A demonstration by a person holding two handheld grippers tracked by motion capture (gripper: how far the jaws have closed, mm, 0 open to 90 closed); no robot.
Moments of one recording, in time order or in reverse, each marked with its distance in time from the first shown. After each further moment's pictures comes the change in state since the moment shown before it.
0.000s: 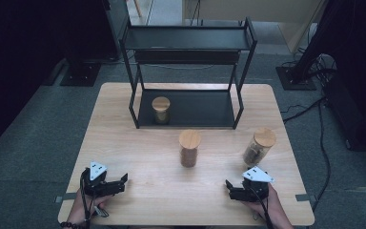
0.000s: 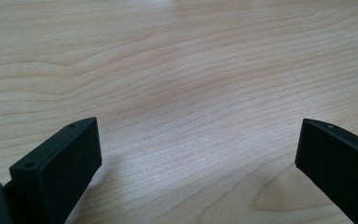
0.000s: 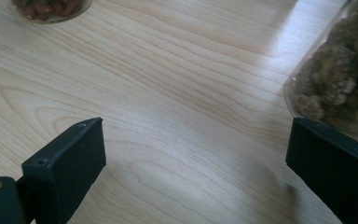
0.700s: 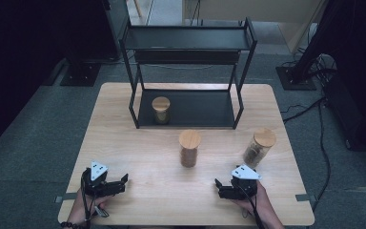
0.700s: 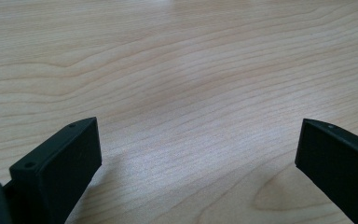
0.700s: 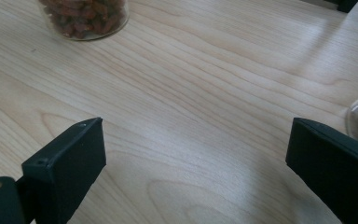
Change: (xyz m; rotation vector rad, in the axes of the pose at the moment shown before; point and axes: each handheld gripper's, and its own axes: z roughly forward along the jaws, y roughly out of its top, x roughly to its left) left arm -0.002 0.000 0.000 0.003 0.004 0.010; right arm 0.024 0.014 0.015 -0.008 0.039 -0.020
